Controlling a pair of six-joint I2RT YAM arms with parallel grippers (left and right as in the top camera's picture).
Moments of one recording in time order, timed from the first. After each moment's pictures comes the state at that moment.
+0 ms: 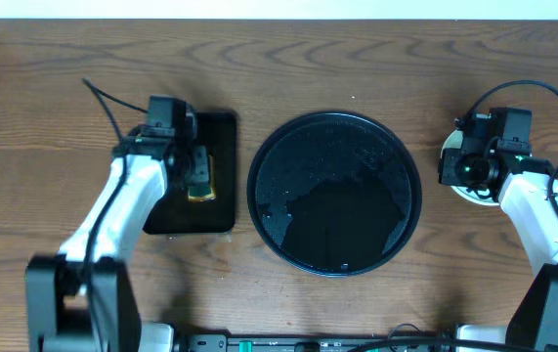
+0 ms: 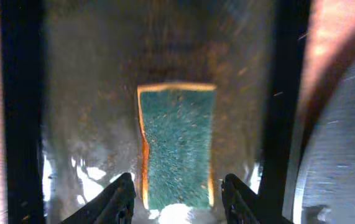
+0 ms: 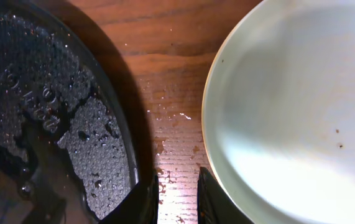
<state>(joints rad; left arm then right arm) -0.07 1.56 1.04 -0.68 0.04 -0.17 -0.14 1.55 0.95 -0.52 -0.18 -0.01</state>
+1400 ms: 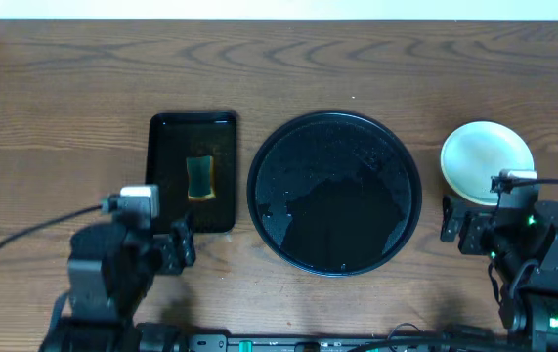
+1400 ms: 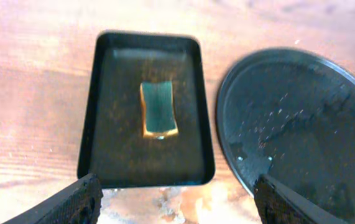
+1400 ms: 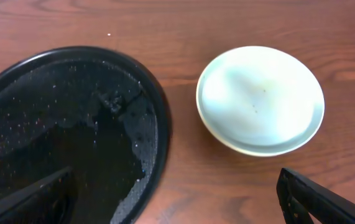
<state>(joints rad) -0.07 0.52 0.80 -0.94 0.10 -0.14 -0.14 0.65 0.74 -0.79 -0.14 0.00</state>
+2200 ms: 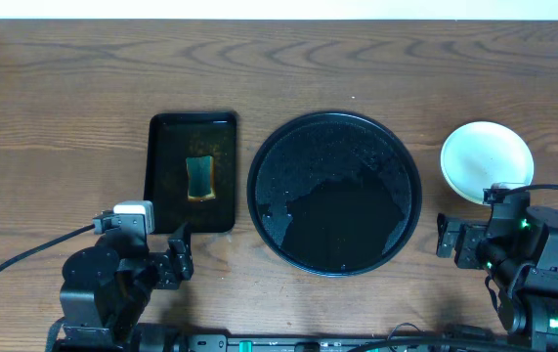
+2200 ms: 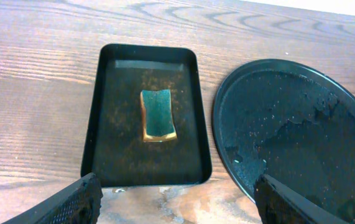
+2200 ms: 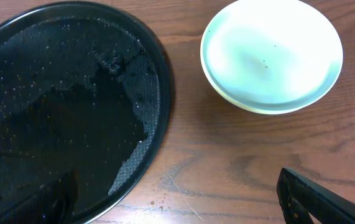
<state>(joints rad) -0.07 0.42 0.80 -0.97 0.10 -0.14 -0.14 0.65 0.74 -0.92 -0.14 0.00</state>
